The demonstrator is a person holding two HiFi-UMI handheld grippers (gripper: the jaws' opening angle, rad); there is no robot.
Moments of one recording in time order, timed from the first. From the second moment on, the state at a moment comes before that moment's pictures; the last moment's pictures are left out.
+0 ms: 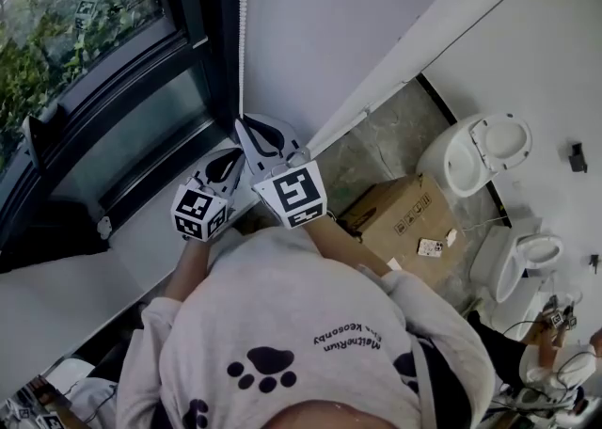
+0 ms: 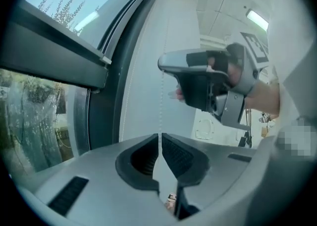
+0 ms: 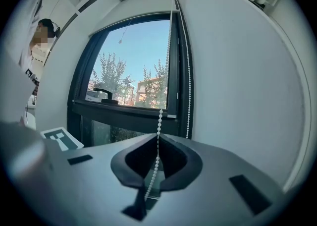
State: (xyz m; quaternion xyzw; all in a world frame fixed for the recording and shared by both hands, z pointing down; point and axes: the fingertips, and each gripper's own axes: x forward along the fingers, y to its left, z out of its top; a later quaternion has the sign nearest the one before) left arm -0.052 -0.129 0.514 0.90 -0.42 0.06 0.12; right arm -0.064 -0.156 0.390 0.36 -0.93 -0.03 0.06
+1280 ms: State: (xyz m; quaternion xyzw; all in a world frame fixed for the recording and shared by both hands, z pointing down) left arm -0.055 -0.157 0.270 0.92 -0.40 -0.03 0.00; right arm -0.063 -0.158 0.389 0.36 -0.93 -0.02 0.05
